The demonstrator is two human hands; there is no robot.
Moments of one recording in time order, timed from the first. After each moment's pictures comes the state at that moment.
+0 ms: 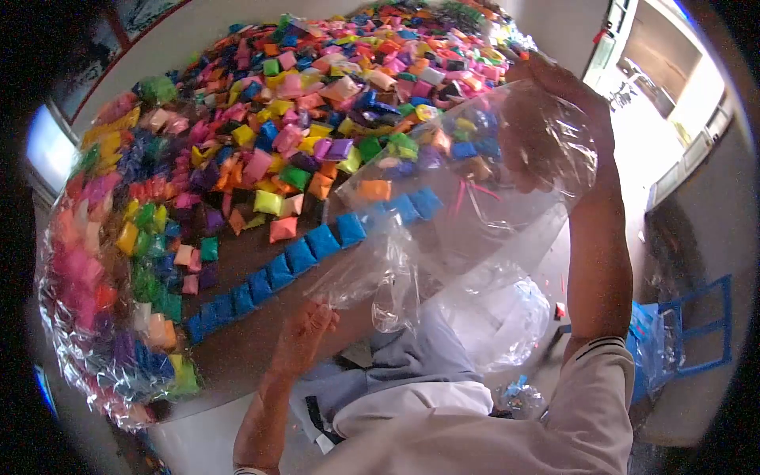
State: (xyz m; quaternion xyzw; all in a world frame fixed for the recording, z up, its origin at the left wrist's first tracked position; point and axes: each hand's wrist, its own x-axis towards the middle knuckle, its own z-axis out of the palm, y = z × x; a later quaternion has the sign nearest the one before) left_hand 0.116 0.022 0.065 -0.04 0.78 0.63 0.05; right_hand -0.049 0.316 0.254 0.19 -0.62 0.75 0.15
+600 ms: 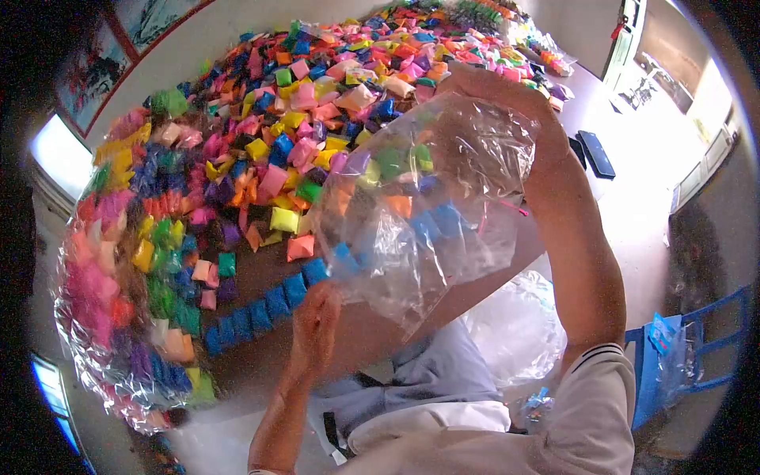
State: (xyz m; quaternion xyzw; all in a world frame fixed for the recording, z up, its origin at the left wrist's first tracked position) left_hand 0.068 0.017 0.055 -0.03 0.83 0.55 -0.09; right_hand -0.114 0.279 0.217 0.19 -0.52 0.83 -0.07
